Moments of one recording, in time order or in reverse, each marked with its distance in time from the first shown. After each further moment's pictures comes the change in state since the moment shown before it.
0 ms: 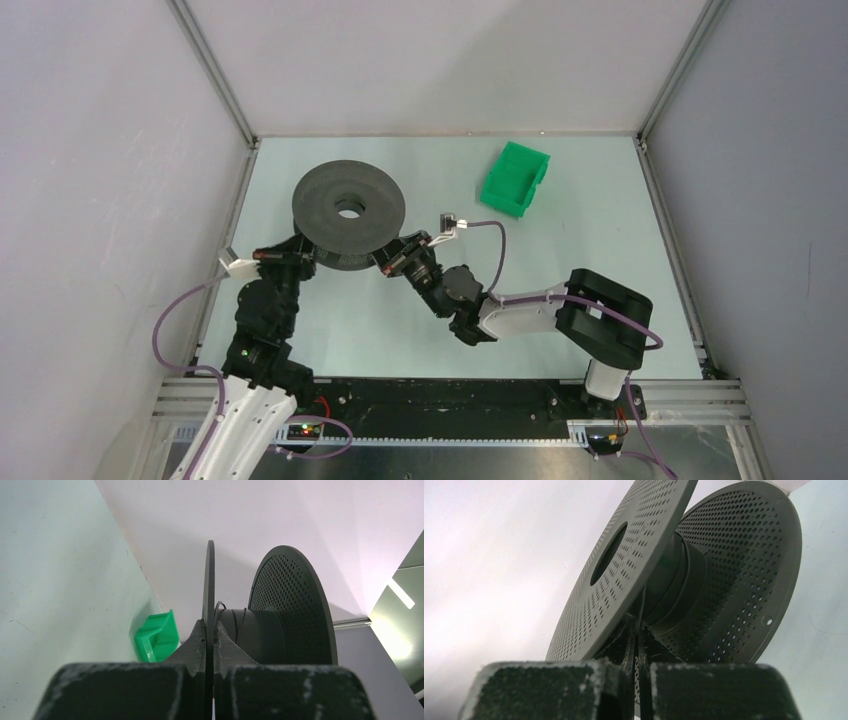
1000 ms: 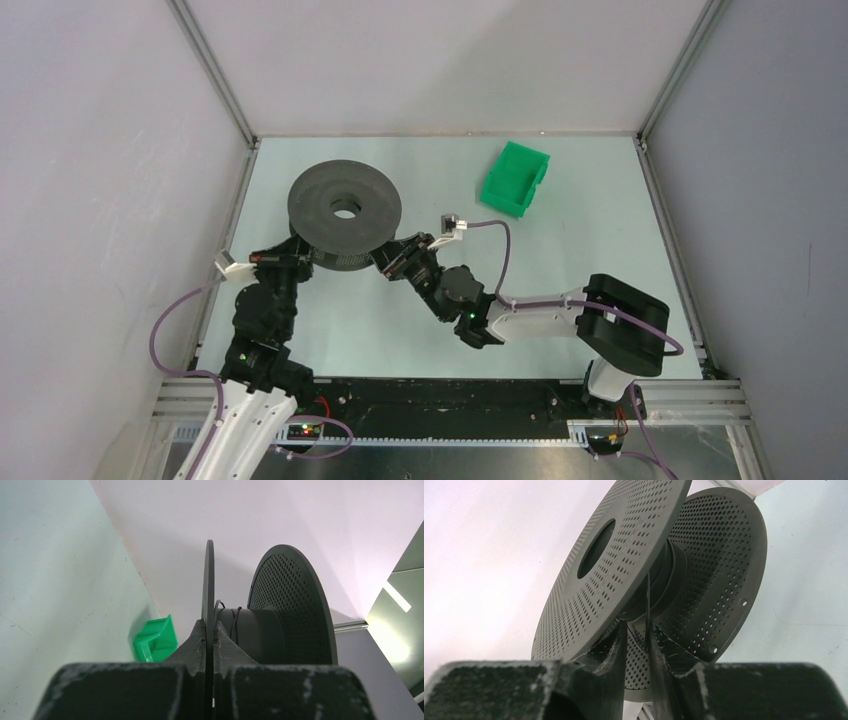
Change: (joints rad) left arm 0.000 -0.037 -0.003 -0.015 -0.029 0.009; right arm 0.026 -0.082 0.005 -0.177 0.074 -0.069
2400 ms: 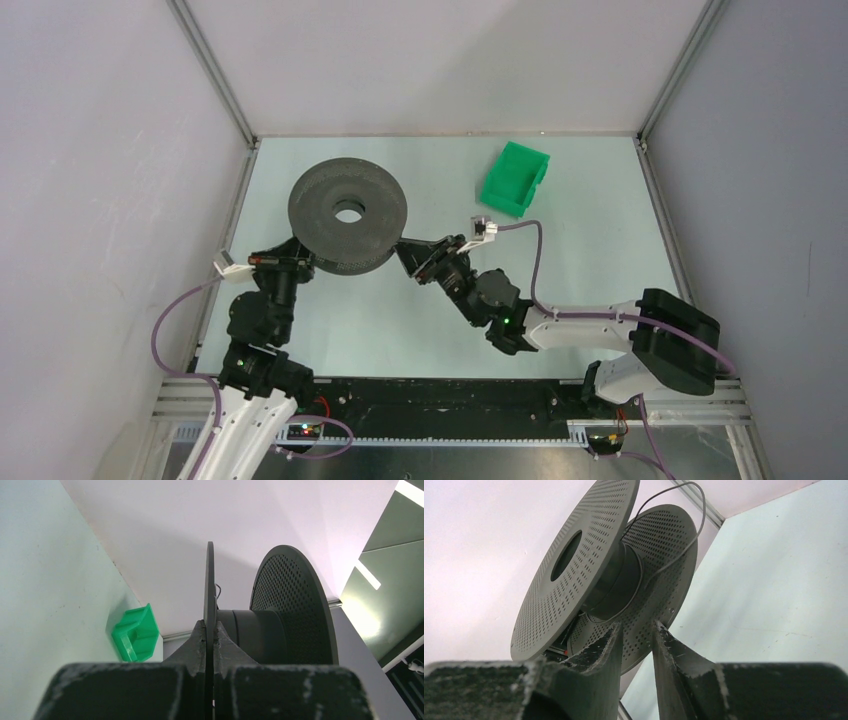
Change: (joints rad) left arm -0.010 -0.037 0.000 0.026 0.062 0.005; right arm -0.017 -0.244 -0.170 -0.085 -0.004 -0.148
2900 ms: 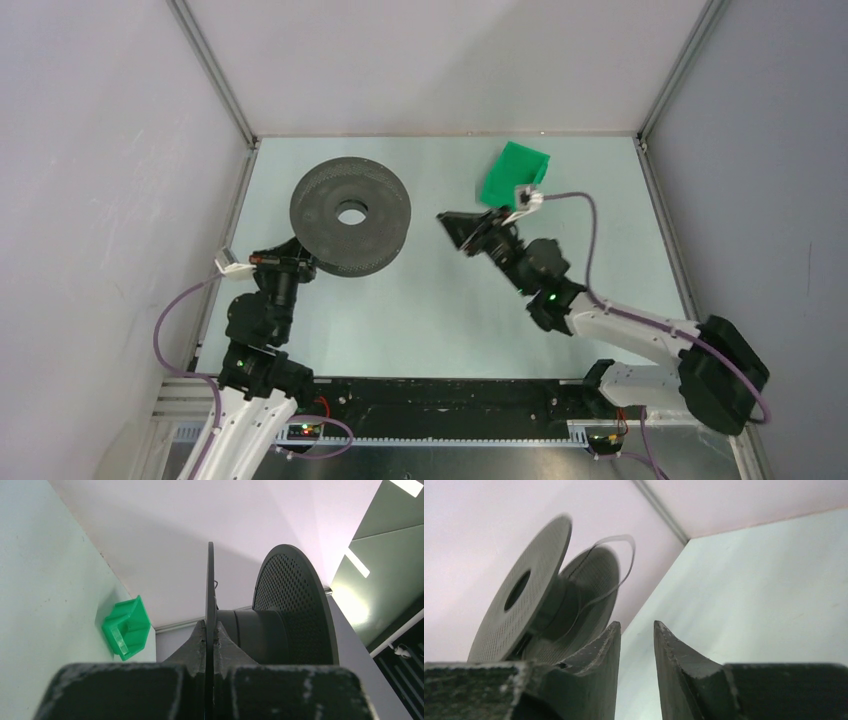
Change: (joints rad) left arm 0.000 -0.006 0.000 0.027 0.041 -0.007; right arm -0.260 -0.215 -0.088 -0.170 -0.299 -0.077
